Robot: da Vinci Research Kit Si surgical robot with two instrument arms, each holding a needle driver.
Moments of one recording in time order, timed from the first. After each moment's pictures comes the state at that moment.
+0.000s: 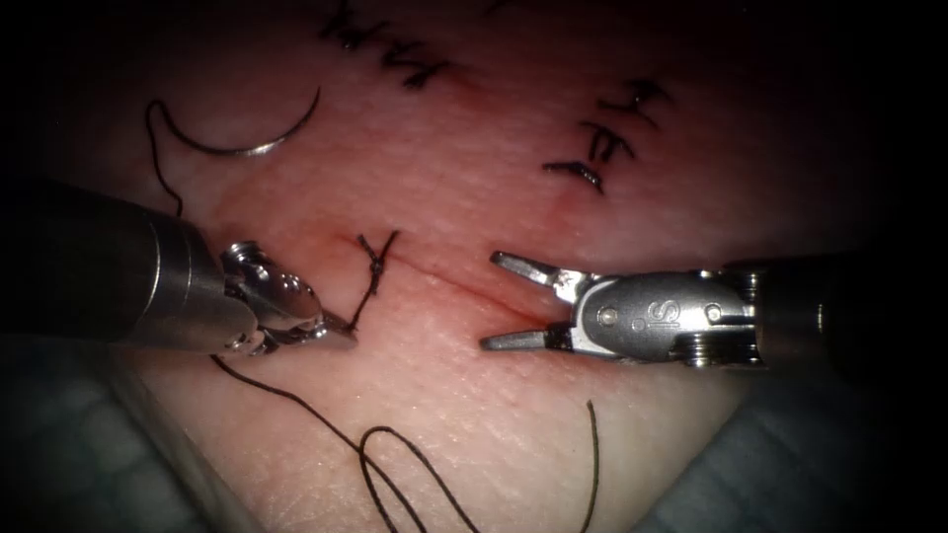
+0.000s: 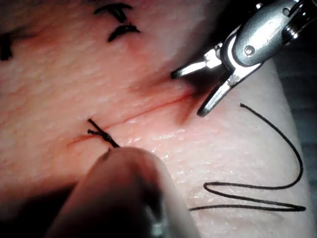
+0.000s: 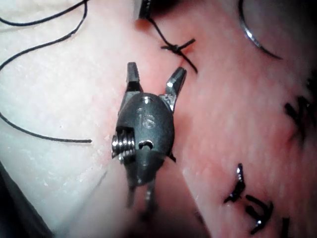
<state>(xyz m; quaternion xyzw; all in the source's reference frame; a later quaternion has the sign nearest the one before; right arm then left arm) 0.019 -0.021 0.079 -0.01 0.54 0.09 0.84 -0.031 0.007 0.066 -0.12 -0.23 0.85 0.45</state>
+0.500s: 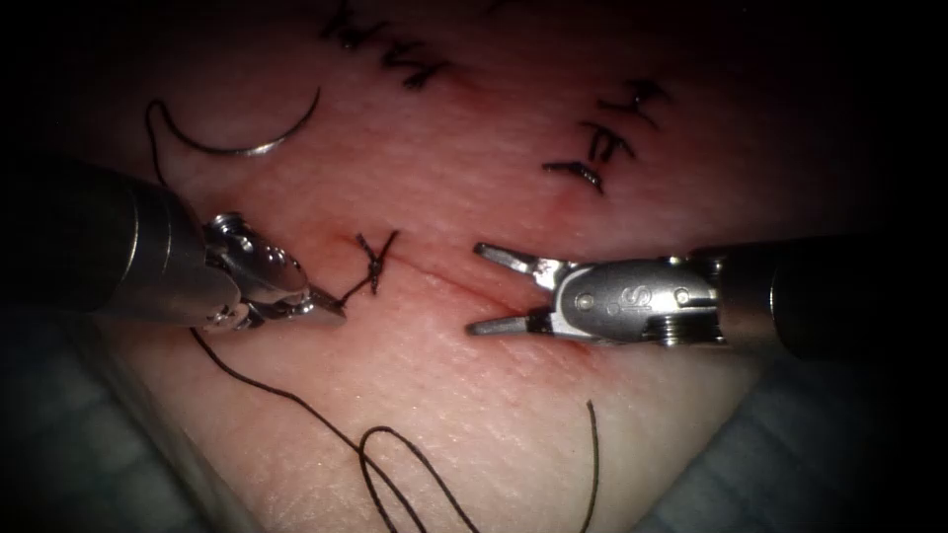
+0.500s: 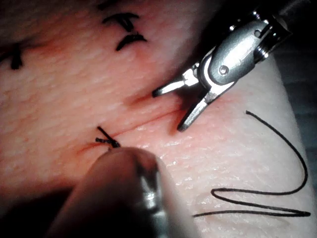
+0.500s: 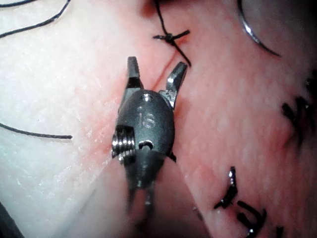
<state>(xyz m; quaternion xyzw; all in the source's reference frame) 0.021 -0.020 0.083 -0.02 0.56 0.08 0.82 -0.030 0.008 0.065 -0.12 -0.23 0.85 0.45</state>
